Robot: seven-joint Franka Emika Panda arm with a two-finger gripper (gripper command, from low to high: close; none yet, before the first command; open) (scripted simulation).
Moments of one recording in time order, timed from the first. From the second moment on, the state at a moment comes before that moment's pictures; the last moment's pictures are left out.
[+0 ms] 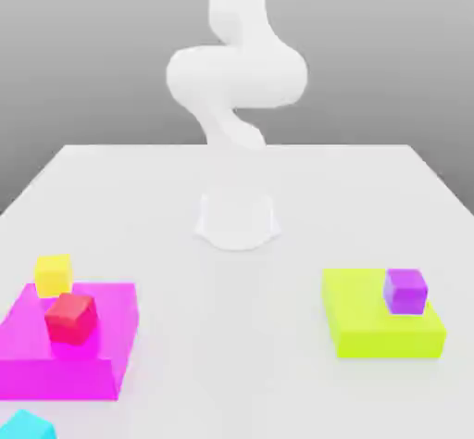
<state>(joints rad) -0.01 -0.71 -0.02 -2.29 0.01 2.32 0.80</state>
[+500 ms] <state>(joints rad) -0.06 -0.16 -0.17 -2.20 0.08 2.43 0.74</state>
